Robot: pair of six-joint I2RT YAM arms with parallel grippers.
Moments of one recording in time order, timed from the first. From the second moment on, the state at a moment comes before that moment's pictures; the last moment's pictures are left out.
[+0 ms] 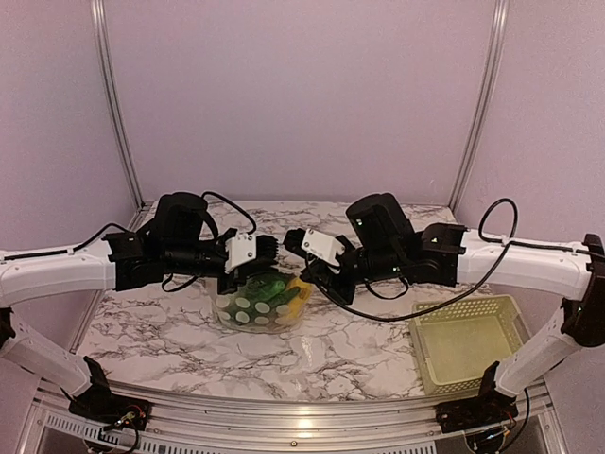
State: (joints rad) left arm -0.87 1.34 0.96 -0.07 0.33 0.73; right arm 1.02 1.46 1.18 -0.35 -0.11 -0.34
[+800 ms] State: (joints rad) left arm -0.68 1.04 0.82 -0.21 0.18 0.72; right arm 0.89 1.29 1.05 -0.29 -0.06 -0.29
